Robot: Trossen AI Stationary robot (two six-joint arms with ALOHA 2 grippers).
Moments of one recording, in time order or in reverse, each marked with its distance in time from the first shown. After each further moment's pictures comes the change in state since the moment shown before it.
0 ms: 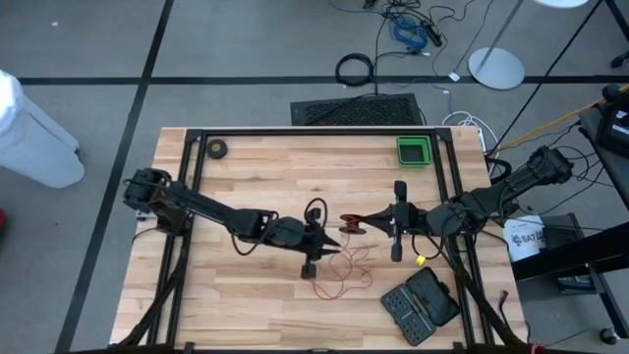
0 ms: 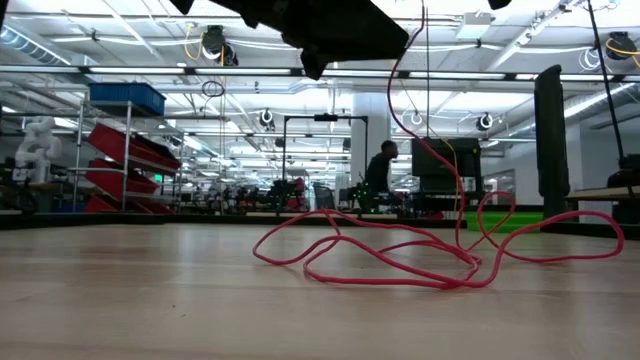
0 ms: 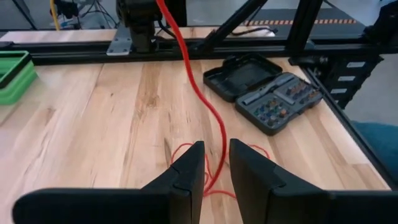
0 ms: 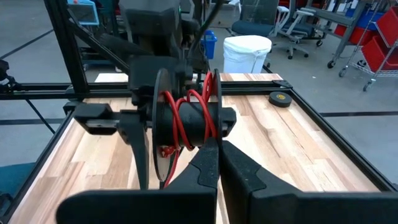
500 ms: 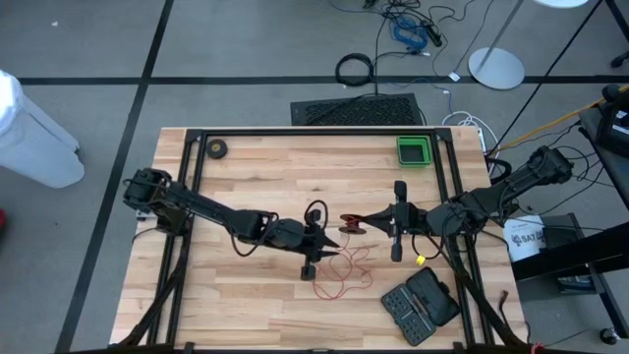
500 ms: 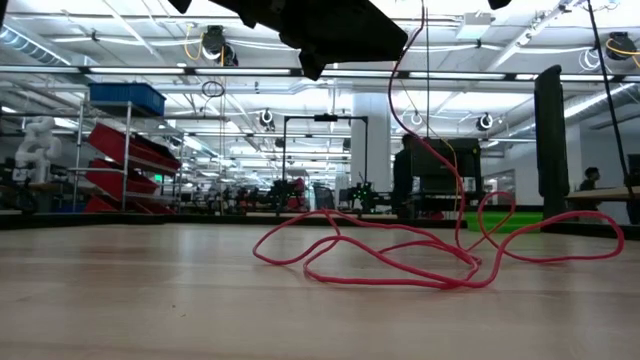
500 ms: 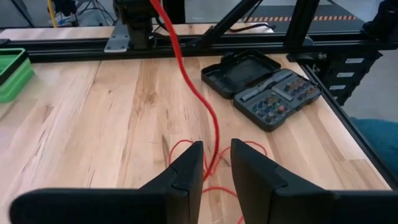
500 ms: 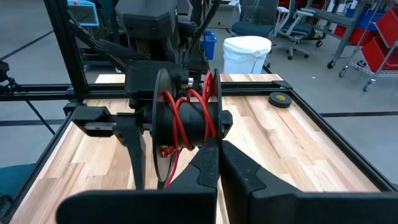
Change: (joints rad) left arm -0.007 0.002 0.000 -0.010 -0.002 0.000; right arm 0.000 0.000 0.000 0.004 0.000 0.000
